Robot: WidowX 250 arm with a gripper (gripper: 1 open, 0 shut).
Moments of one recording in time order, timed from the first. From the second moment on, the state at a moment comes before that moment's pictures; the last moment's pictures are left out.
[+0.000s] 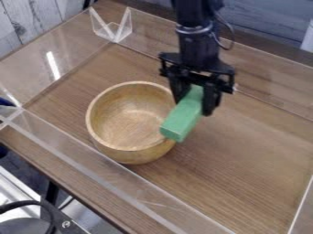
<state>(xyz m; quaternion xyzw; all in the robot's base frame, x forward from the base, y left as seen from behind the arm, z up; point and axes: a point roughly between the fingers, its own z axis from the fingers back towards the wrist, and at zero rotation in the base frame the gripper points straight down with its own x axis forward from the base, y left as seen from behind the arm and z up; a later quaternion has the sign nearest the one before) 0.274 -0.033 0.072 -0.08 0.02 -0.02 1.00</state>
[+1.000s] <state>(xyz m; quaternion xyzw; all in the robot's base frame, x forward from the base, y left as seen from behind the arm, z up) 0.272 -0.066 0.022 -0.06 0.04 -0.06 1.00</state>
